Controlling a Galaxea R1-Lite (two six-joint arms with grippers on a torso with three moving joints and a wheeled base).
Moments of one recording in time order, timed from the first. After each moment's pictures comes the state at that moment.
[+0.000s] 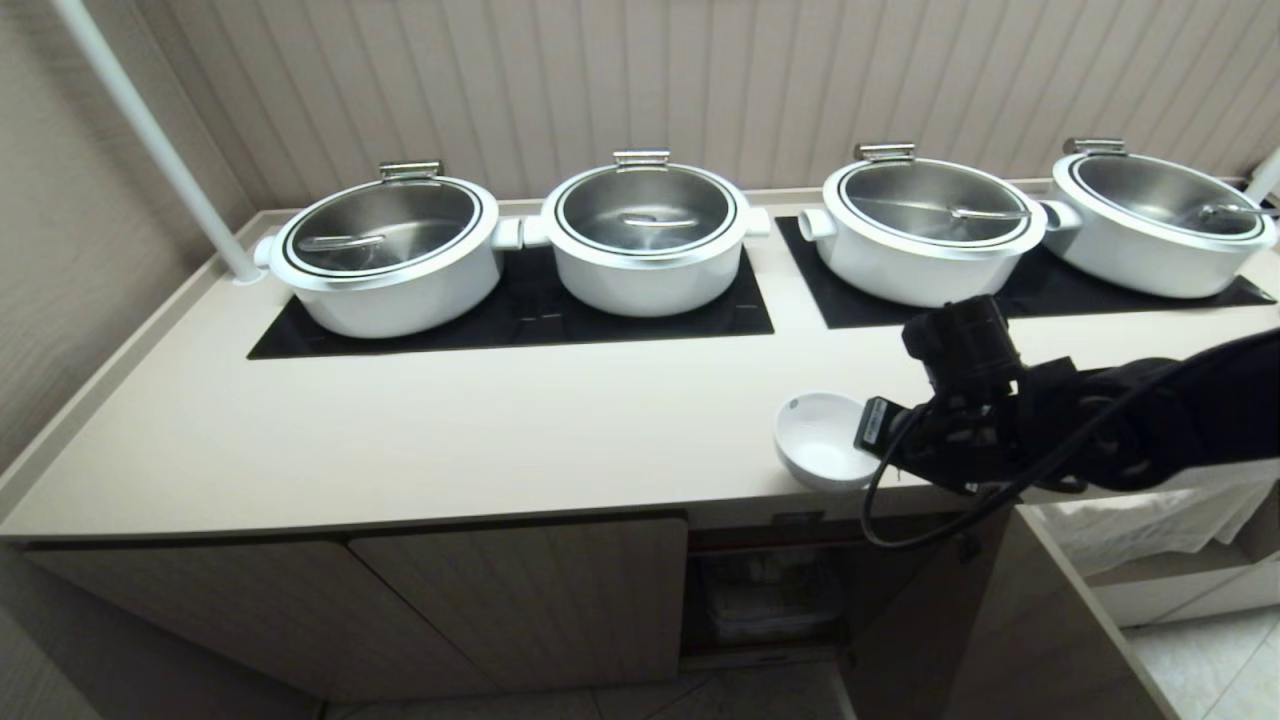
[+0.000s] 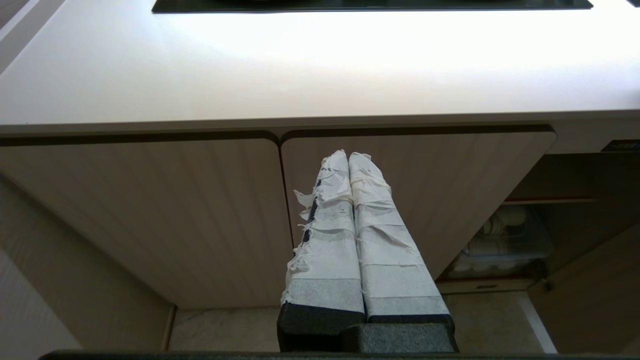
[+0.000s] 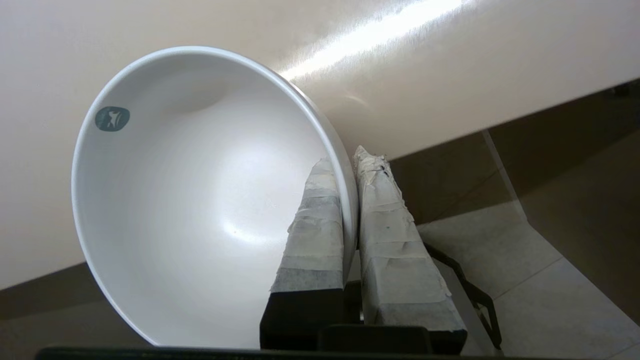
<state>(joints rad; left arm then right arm) 0.00 0.00 0.00 0.00 0.01 -0.03 0.39 1.88 -1.12 -0.05 -0.21 0.67</state>
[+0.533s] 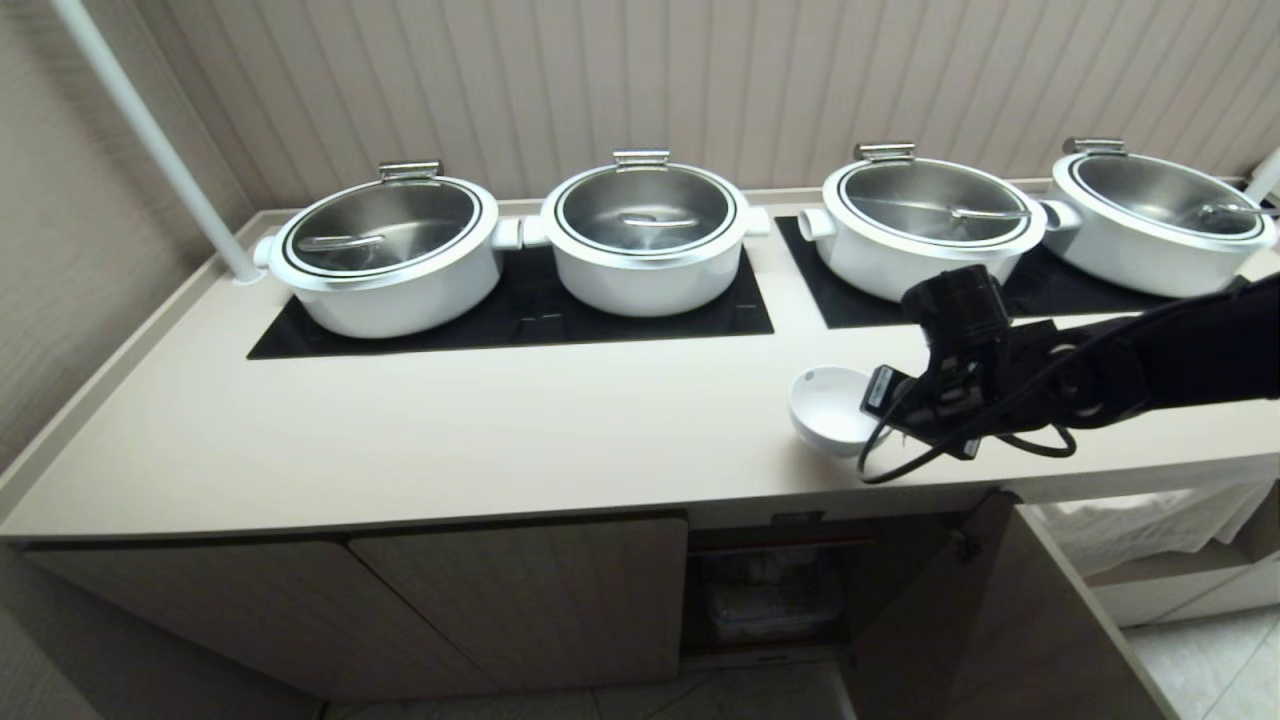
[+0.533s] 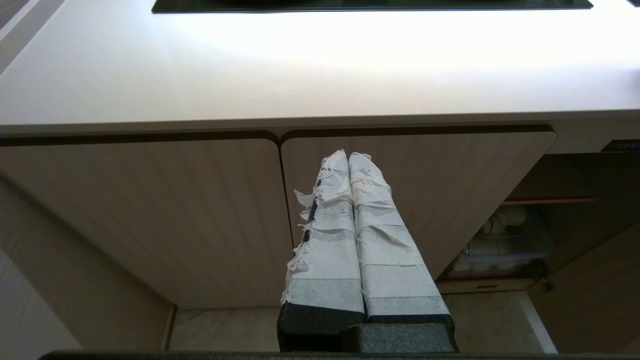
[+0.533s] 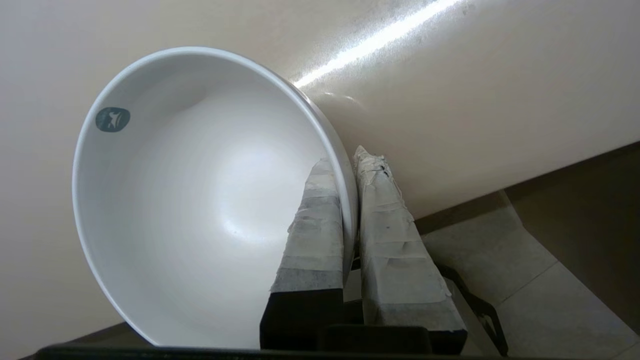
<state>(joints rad) 0.00 0.00 0.00 0.00 0.01 -0.03 0.31 1.97 -1.31 0.05 -0.21 0.67</state>
